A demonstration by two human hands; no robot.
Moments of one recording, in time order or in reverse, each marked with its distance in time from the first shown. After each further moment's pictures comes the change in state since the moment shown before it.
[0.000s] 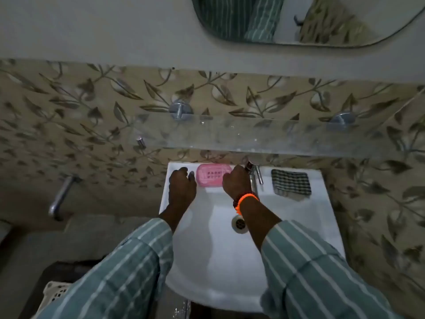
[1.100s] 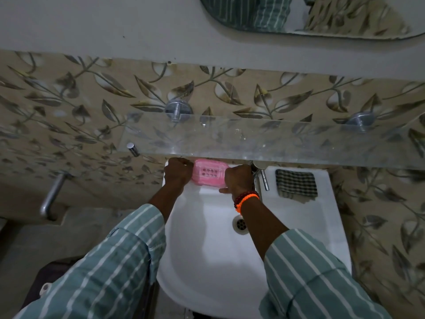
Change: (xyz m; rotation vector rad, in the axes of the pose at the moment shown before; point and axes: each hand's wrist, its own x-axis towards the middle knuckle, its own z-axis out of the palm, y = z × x) left_hand 0.070 0.004 0.005 -0.310 -0.103 -0.375; right_hand 0.038 -0.010 0.020 0.622 -0.028 0.421
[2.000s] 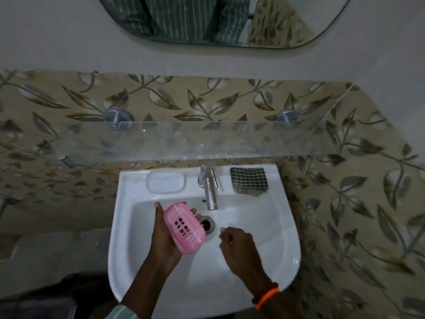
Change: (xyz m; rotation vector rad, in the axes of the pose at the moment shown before) left_hand -0.169 -0.050 0.036 -1.056 -0.567 -0.498; right_hand -0.085 0.145 -0.146 -0.559 0.036 -0.379
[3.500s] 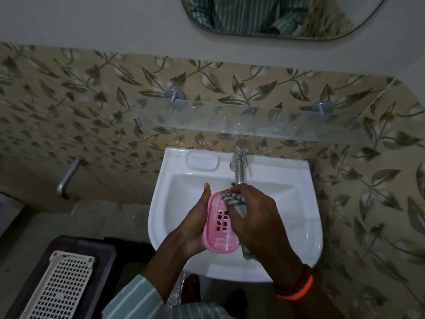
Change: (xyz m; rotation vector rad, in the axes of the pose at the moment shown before) left_hand -0.078 -0.028 0.003 0.224 -0.279 -0.194; right_hand -0.081 -0.091 -0.074 0.002 0.087 -0.667
